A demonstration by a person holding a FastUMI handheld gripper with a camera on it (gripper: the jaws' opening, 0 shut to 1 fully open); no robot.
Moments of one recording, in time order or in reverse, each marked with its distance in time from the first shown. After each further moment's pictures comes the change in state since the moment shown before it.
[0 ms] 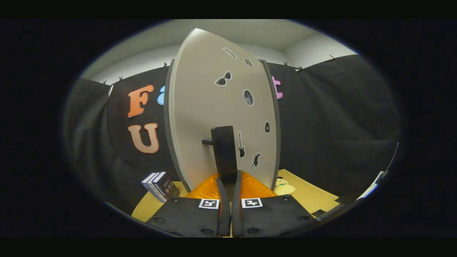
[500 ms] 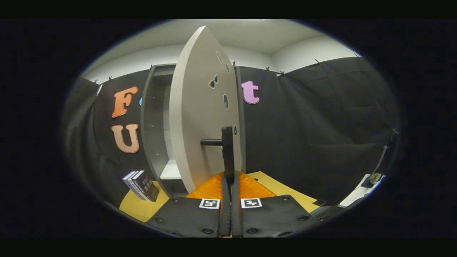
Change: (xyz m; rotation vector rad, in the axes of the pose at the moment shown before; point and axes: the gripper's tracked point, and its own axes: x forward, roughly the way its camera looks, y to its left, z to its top) arm -0.036 -0.078 0.009 -0.025 -0.036 -0.125
